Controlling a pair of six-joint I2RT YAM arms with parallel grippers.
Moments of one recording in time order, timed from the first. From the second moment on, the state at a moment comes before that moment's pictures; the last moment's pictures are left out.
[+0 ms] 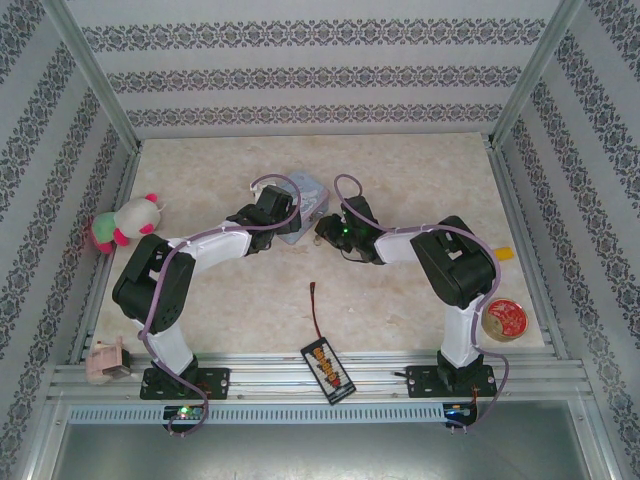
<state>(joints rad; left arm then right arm) -0.50 1.76 1.07 -0.15 -0.34 -0.52 0.53 1.95 0.96 0.34 -0.25 1.05</state>
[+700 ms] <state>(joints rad) -0.49 1.71 1.02 -0.15 -0.34 -0.52 0.49 1.84 0.90 0.28 -0.14 1.00</state>
